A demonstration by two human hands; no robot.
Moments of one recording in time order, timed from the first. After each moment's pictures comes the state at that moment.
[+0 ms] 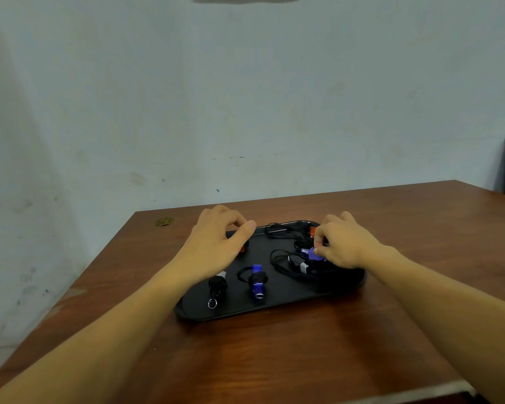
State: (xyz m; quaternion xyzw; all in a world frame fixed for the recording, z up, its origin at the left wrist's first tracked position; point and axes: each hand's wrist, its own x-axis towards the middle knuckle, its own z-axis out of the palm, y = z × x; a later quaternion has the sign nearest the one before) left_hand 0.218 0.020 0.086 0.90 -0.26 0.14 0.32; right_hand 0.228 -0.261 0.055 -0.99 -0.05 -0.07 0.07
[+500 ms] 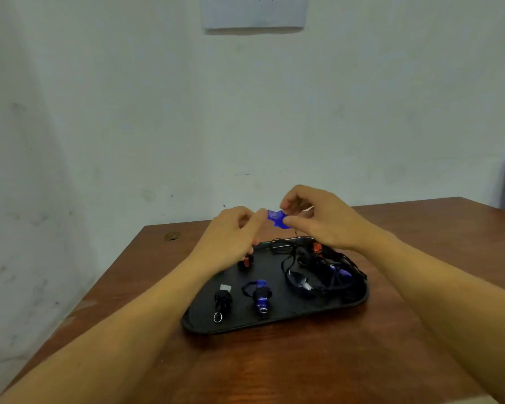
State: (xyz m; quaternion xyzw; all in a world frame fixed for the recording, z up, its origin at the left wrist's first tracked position) left_hand 0.202 -0.005 0.124 0.87 -0.20 0.11 0.44; right_hand 0.203 -0.215 0.132 -0.89 -0.22 -0.21 0.34
